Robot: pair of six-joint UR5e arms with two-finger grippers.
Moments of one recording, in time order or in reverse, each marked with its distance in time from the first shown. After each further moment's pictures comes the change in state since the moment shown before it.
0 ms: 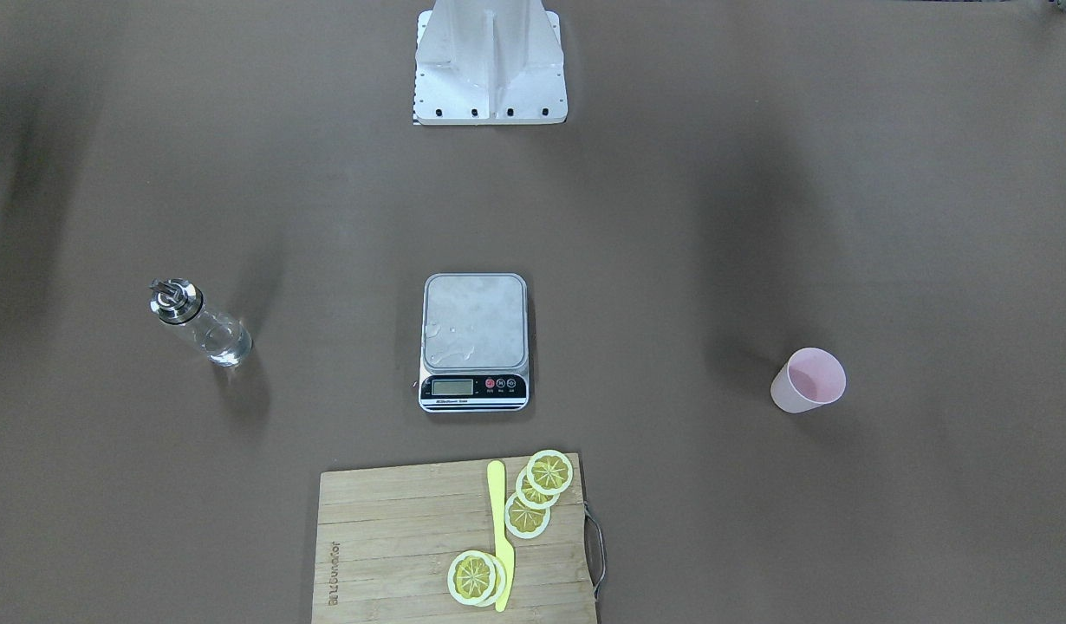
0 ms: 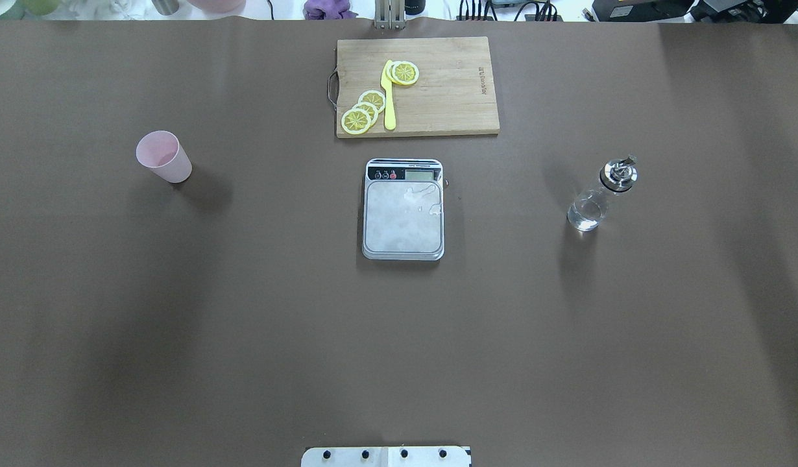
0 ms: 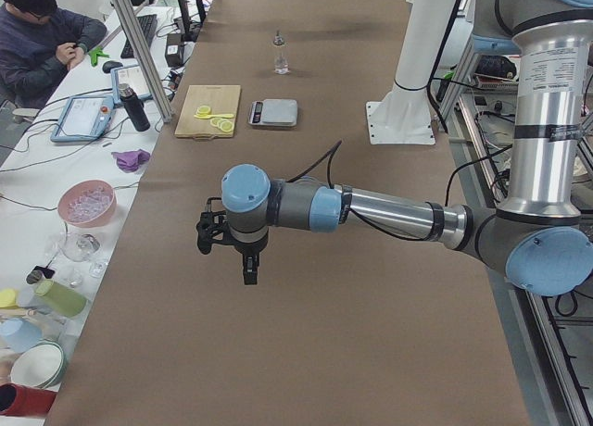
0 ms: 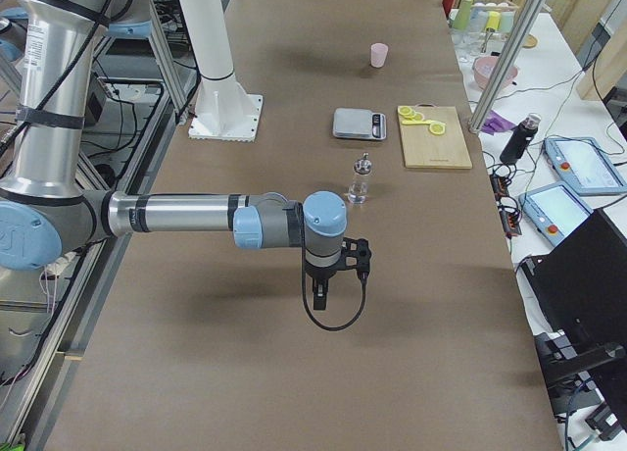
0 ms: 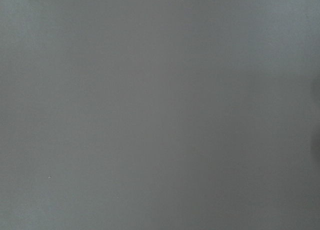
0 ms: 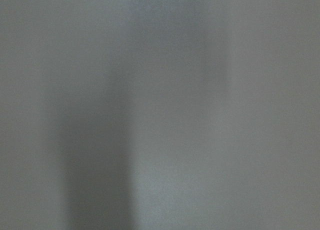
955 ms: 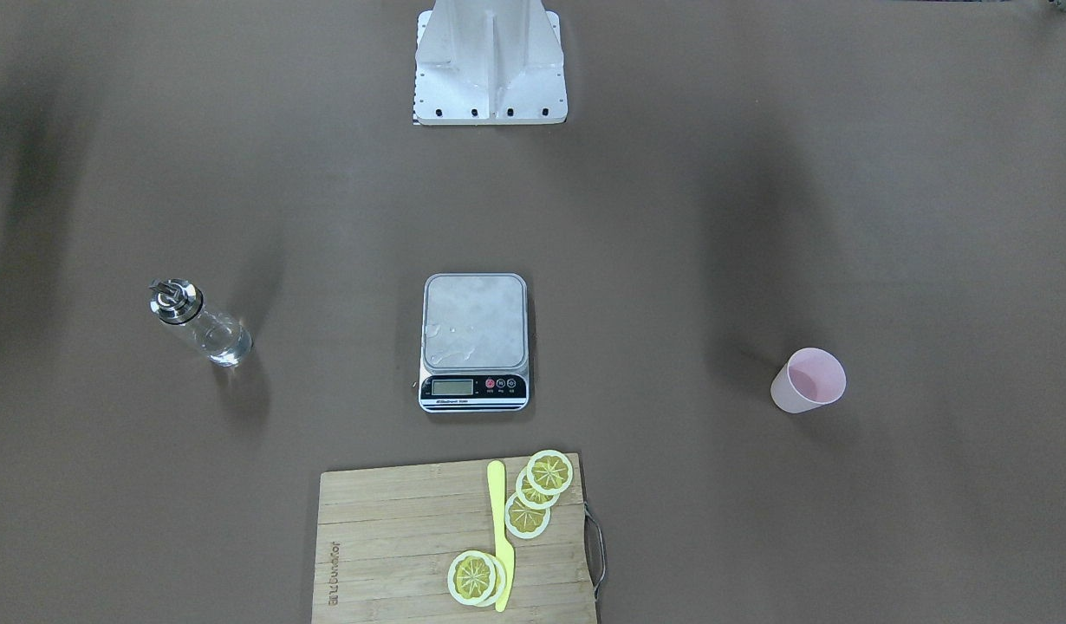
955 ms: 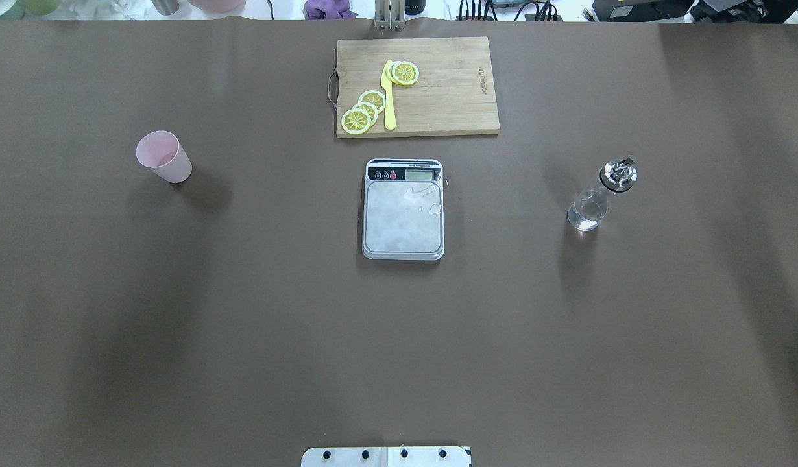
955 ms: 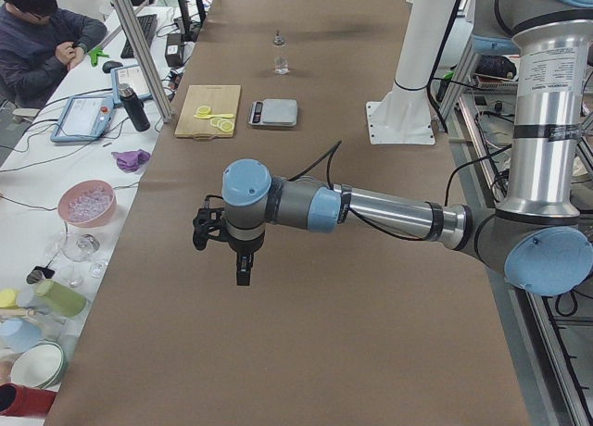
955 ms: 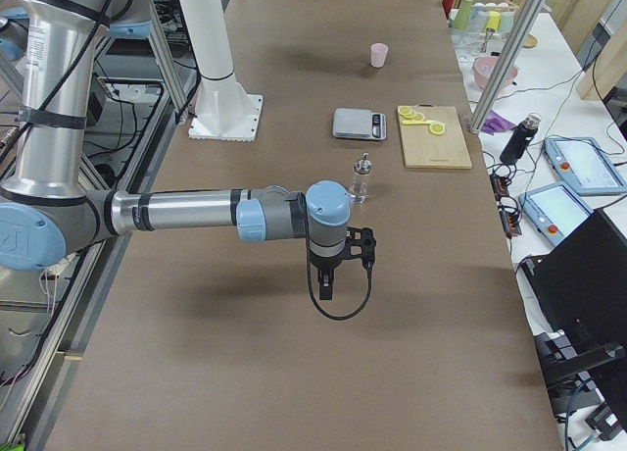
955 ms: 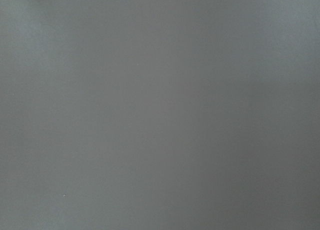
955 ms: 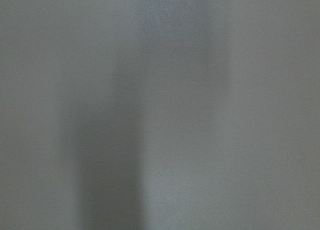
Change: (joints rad) left arm 0.005 0.002 0.039 -0.119 0.006 -0.006; right arm 0.000 0.016 0.027 0.000 0.015 0.006
